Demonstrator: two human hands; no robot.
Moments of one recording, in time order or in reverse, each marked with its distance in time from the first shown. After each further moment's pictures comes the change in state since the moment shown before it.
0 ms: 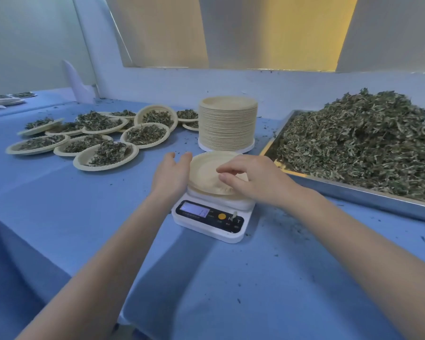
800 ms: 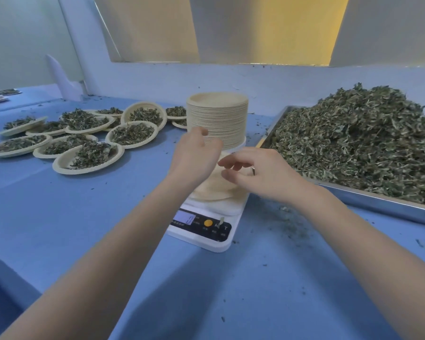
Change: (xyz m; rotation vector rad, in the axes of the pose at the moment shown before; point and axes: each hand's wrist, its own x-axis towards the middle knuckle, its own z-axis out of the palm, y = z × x) left_hand -0.003 0.056 0.040 0.172 -0.030 0.302; right_hand -0.002 0.021 -0.018 0.084 0.012 0.082
